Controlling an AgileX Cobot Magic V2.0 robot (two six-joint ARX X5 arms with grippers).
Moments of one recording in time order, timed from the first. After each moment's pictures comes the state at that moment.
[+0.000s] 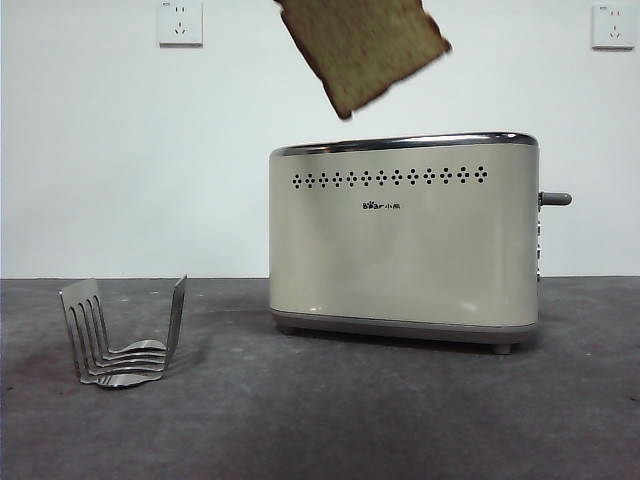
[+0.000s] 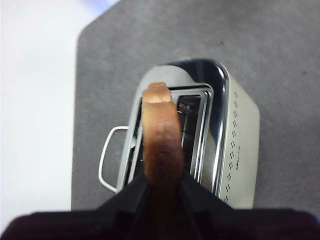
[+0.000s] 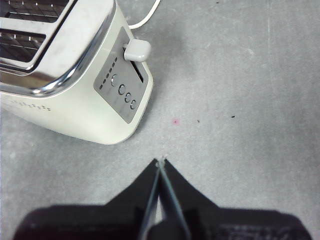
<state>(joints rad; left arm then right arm) -0.64 1.69 1.97 -0.94 0.28 1.12 -0.02 0.76 0.90 -0.86 -0.19 0.13</state>
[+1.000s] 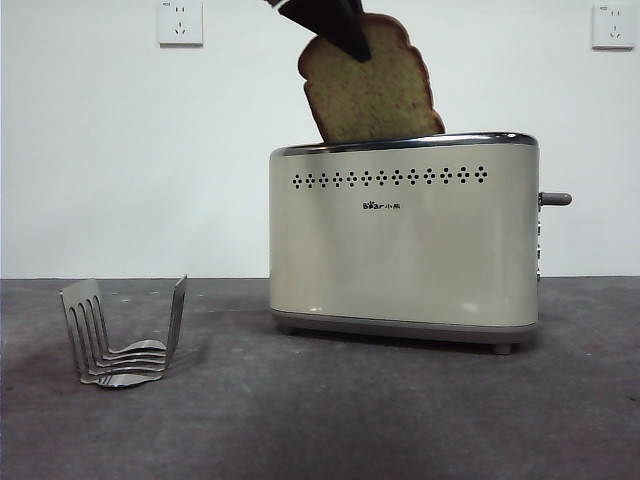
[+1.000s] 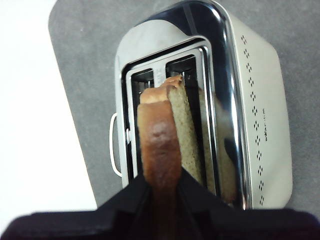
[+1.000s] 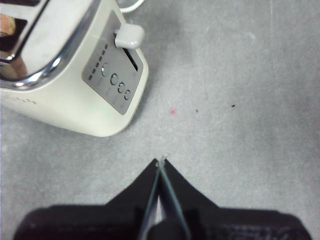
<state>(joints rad) -0.69 1.83 1.97 -0.87 0.10 1.37 -0.02 0.83 0.90 -0.86 -0.19 0.13</state>
